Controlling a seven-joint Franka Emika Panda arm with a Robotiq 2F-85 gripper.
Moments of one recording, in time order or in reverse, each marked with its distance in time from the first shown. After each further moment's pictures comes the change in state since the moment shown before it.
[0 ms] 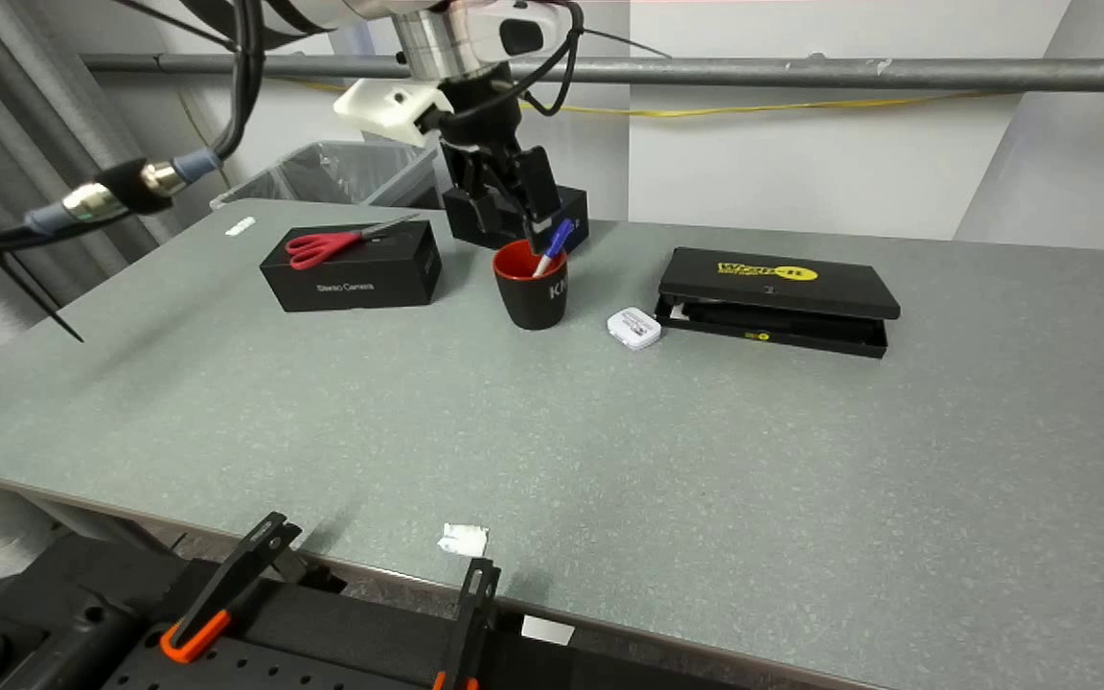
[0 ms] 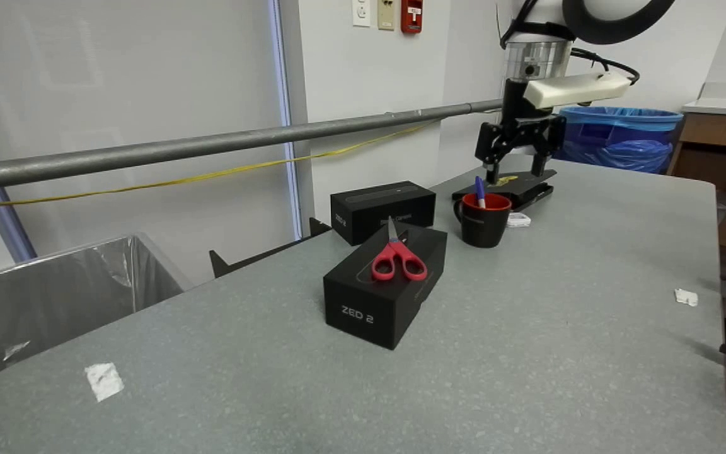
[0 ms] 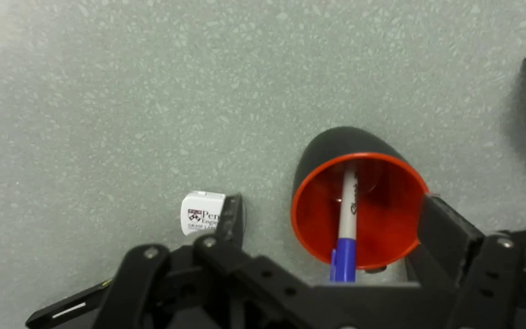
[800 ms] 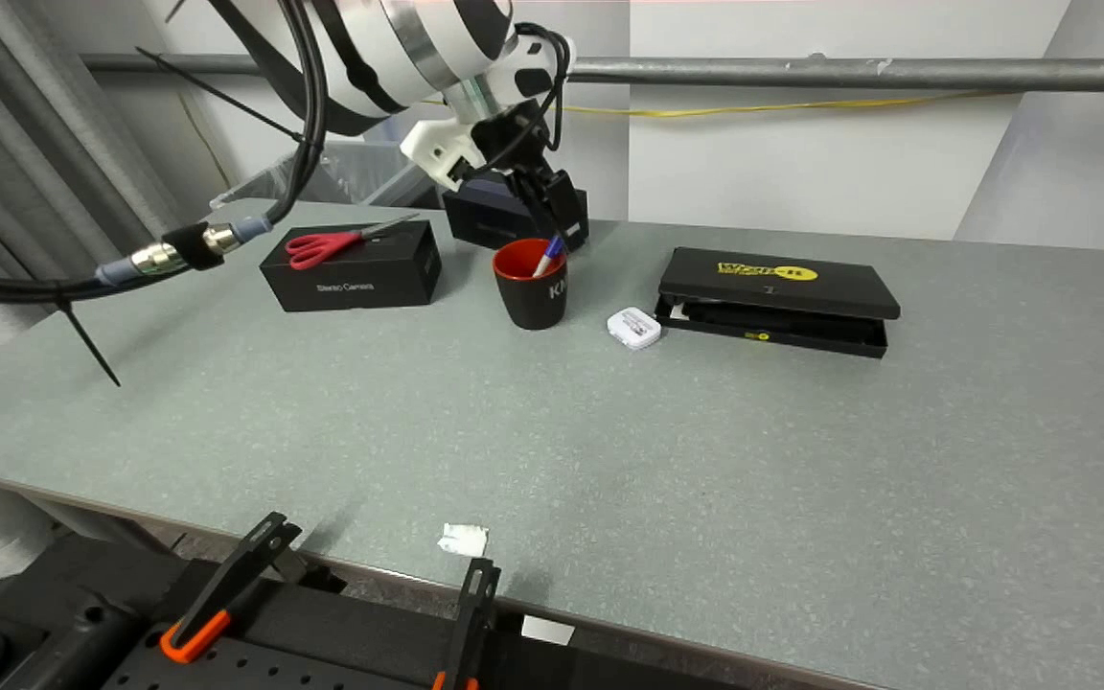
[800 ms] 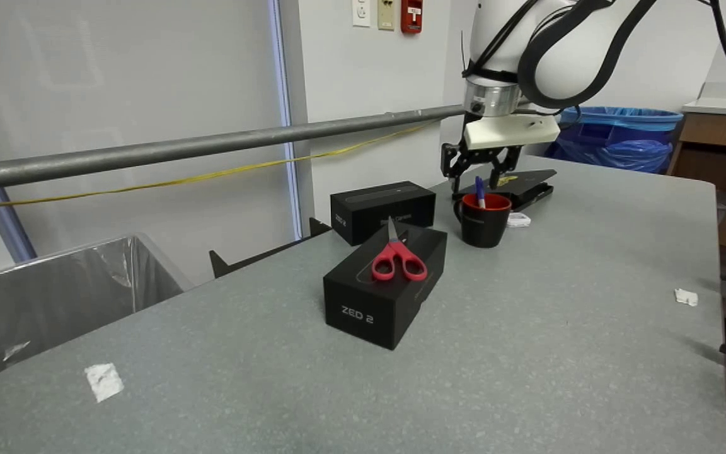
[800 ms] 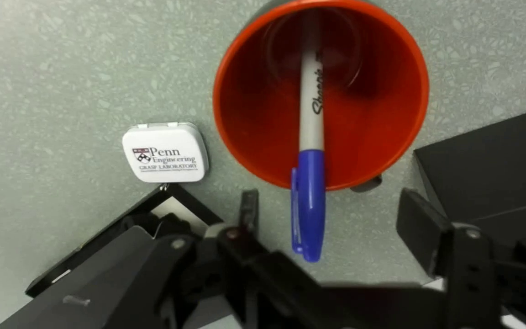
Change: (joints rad) arm 0.209 0.252 -0.221 0.195 -0.154 0.155 0.367
